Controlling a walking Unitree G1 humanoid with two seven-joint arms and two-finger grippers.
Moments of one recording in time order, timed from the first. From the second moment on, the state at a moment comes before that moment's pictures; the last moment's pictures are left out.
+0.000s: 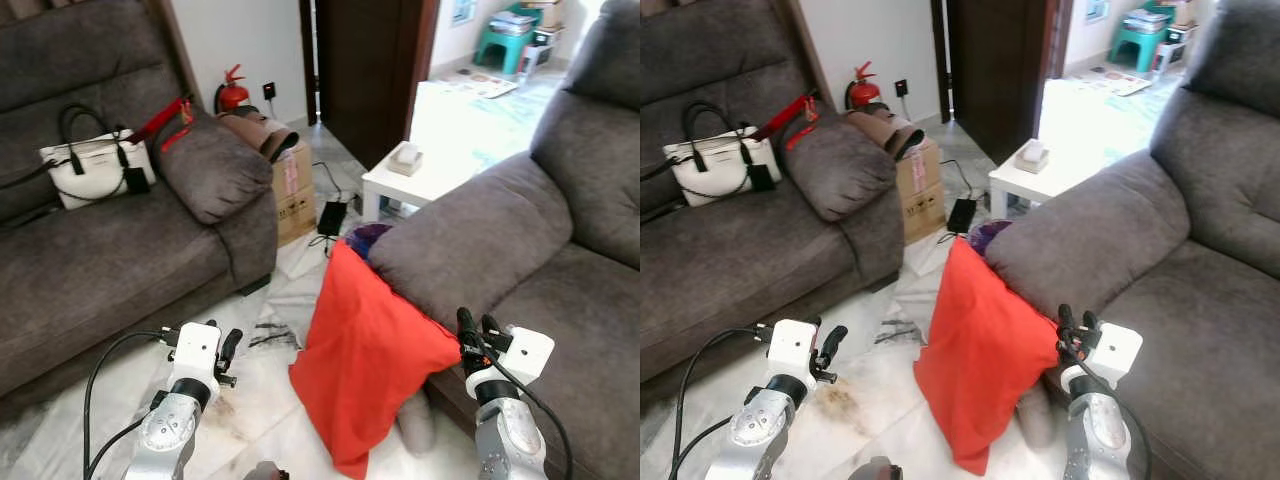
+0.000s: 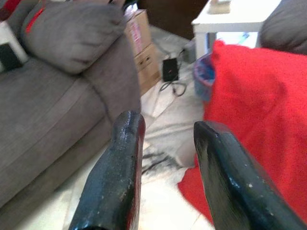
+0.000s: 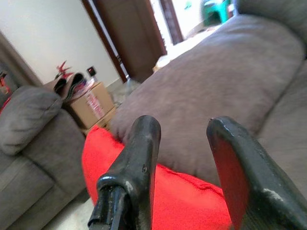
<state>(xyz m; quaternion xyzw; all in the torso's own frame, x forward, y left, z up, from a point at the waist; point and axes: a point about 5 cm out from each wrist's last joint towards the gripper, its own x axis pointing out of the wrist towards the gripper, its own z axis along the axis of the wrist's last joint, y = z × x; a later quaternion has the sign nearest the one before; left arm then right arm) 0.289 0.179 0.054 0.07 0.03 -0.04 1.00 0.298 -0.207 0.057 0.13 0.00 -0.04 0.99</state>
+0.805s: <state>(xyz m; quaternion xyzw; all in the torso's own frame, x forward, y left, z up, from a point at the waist) 0.290 0.184 0.050 0.07 0.04 -0.04 1.00 0.289 -0.198 0.042 0.14 0.03 -0.02 0.99</state>
